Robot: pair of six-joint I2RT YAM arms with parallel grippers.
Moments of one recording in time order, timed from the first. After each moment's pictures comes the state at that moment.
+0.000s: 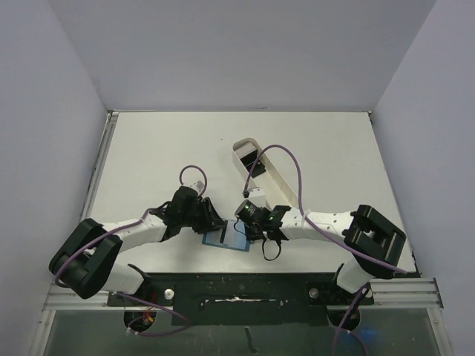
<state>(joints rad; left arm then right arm) -0.60 1.38 0.48 0.10 0.27 -0.94 1.02 1.57 0.85 -0.39 0.30 0.75</state>
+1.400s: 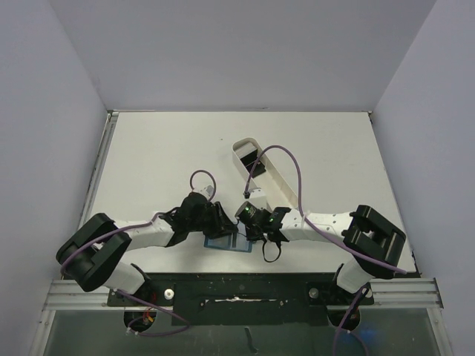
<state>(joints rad) -0.73 1.46 0.46 0.30 0.29 -1.07 1.03 1.57 0.83 -0.37 0.33 0.75</state>
